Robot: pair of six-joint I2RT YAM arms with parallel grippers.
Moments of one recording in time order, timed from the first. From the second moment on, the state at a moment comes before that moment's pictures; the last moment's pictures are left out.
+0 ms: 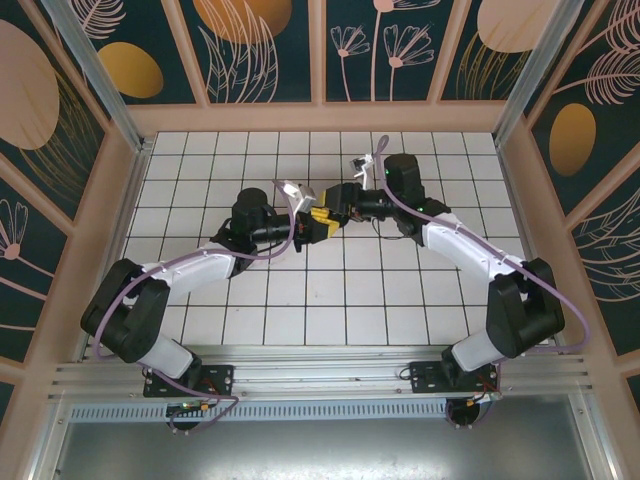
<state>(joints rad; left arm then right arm) -0.58 1.54 0.81 0.56 0.78 -0.20 0.48 1.49 1.07 -0.01 -0.80 0.76</state>
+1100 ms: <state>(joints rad) -0.56 1.57 0.81 0.58 0.75 -0.35 0.38 1.01 0.87 0.08 -0.63 0.60</state>
